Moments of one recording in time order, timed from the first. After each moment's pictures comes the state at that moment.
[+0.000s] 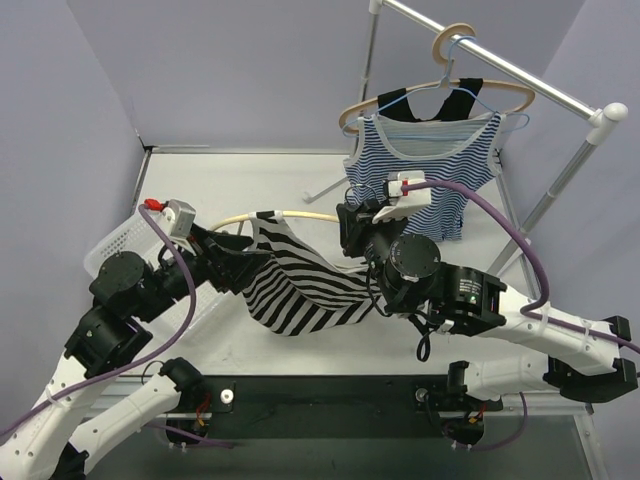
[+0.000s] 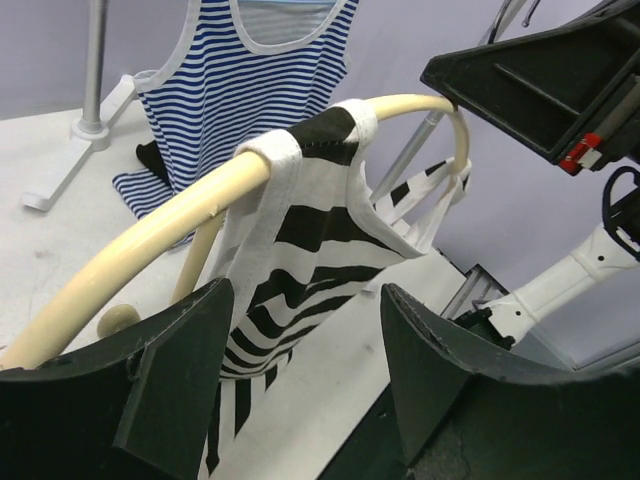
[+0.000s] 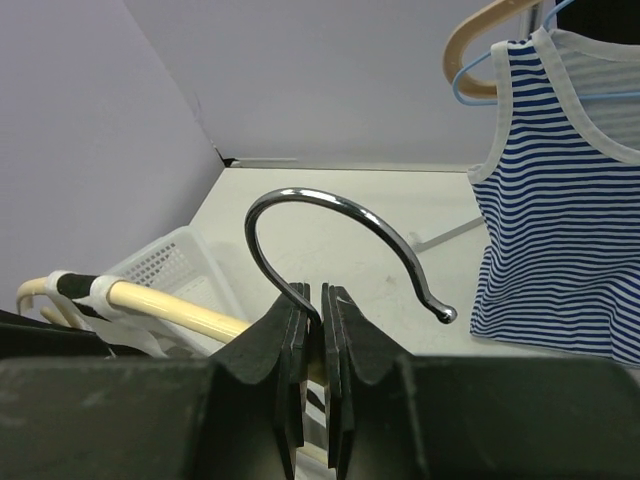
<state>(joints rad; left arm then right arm) -0.67 0.63 1.05 -0.39 0.17 -0.46 1.32 1.16 1.42 -0.27 0.99 0.29</state>
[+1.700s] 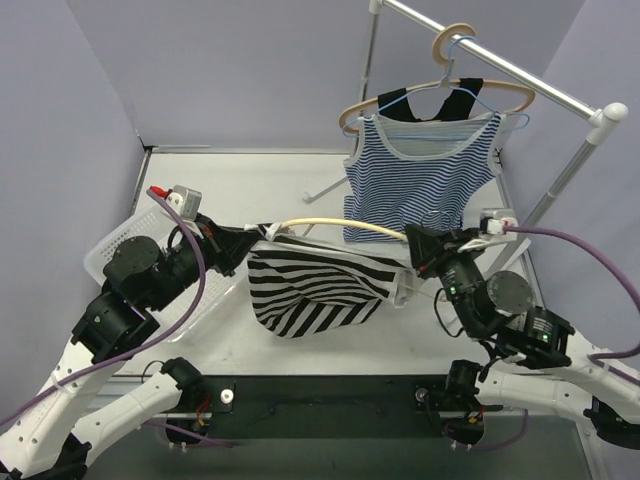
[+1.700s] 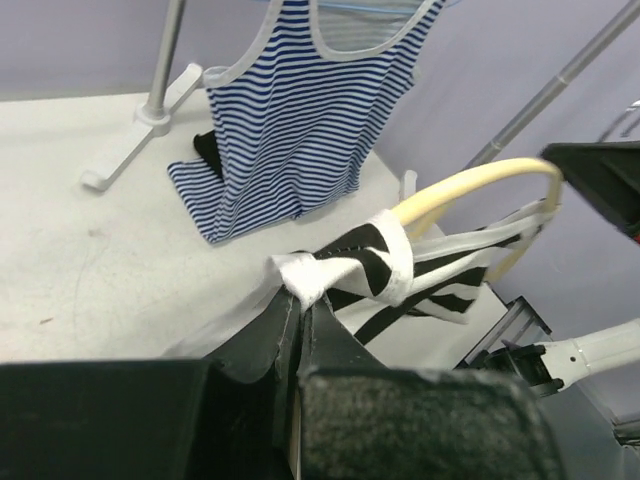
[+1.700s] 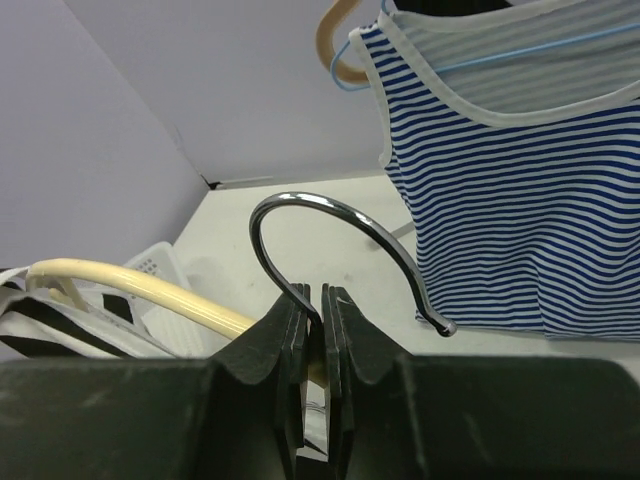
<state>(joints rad) -0.68 0.72 1.08 -0.38 0.05 -0.47 1.16 0.70 0.98 -0.22 0.87 0.32</state>
